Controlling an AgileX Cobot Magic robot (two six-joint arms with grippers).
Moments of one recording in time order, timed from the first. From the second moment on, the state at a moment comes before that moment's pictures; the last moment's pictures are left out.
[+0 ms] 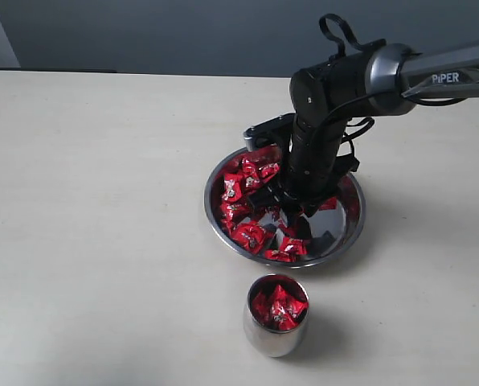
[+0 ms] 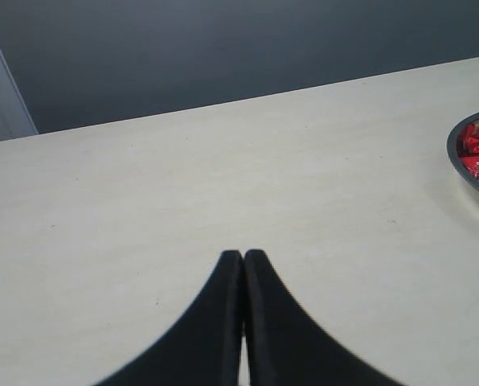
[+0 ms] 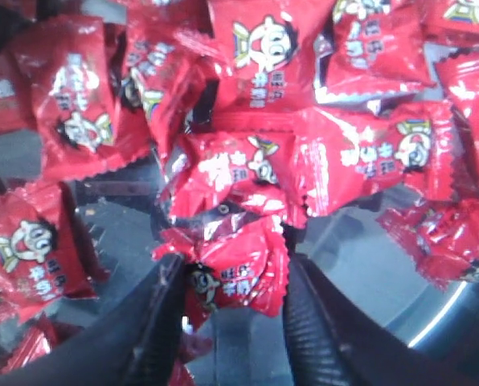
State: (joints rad) left arm -0.07 0.00 -0.01 0.13 0.31 -0.05; right arm 0.53 2.10 -1.37 0.00 0.86 0.01
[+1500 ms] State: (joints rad) left arm -0.07 0.00 -0.01 0.13 0.31 -0.05; right arm 0.78 1.56 -1.12 0.08 1.00 0.01
